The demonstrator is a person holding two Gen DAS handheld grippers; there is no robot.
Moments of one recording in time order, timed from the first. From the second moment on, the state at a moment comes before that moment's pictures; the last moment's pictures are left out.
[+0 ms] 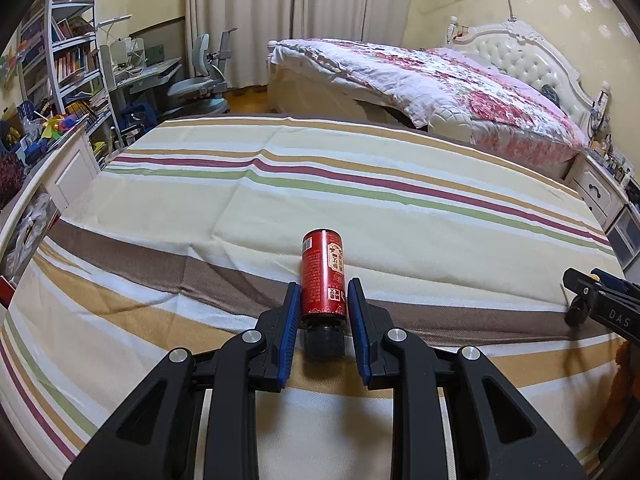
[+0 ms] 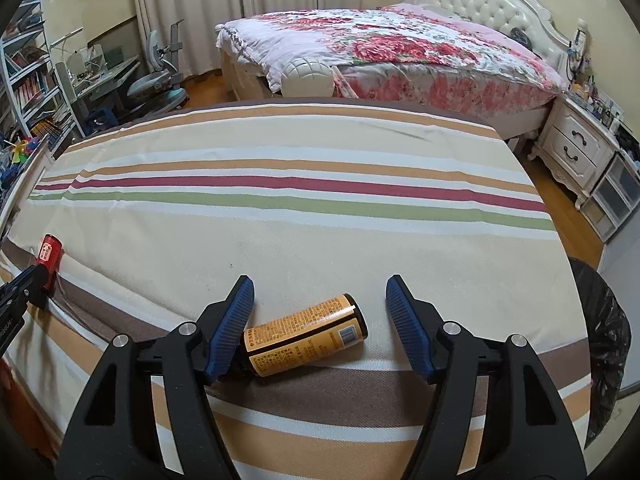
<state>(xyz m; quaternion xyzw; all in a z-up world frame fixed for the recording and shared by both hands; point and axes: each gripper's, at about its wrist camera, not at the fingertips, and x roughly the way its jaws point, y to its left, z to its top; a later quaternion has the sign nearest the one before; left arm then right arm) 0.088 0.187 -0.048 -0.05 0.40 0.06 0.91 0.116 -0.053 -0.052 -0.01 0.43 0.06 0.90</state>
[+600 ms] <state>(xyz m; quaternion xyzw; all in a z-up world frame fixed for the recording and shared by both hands) 0.084 0.179 -0.050 -0.05 0.40 0.06 0.91 0.092 -0.080 -0.045 0.00 0.43 0.05 0.90</state>
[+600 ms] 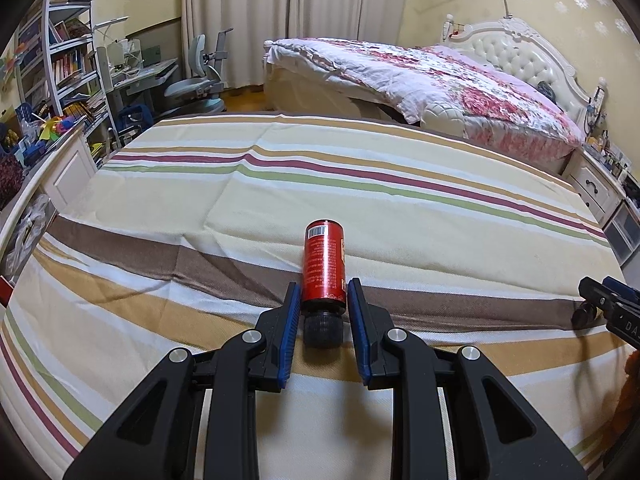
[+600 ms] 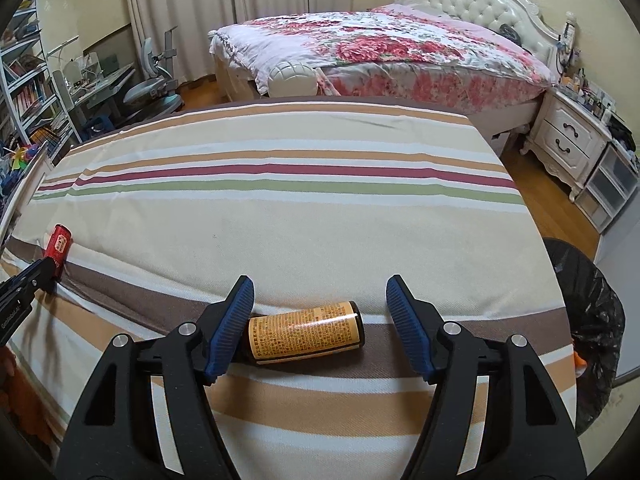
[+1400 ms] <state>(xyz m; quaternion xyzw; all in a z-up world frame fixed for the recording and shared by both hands) 0.070 0.162 -0.050 -0.04 0.40 0.04 0.92 0.054 -0.111 -0.051 0.01 0.43 0.03 0.90</state>
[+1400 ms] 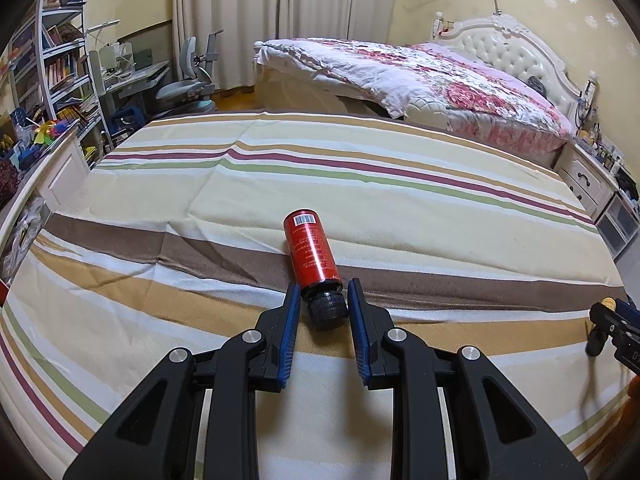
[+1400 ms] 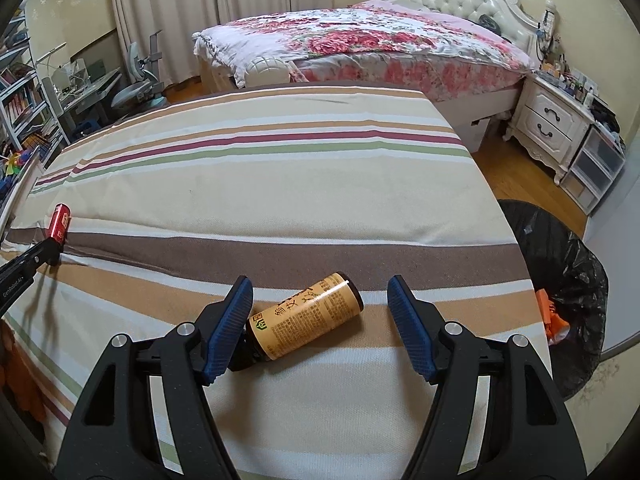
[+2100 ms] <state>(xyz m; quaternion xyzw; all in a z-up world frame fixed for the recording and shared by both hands) 0.068 0.157 -0.048 -0.05 0.39 0.03 0.92 0.029 -0.125 -0.056 0.05 0.45 0.01 0.89</state>
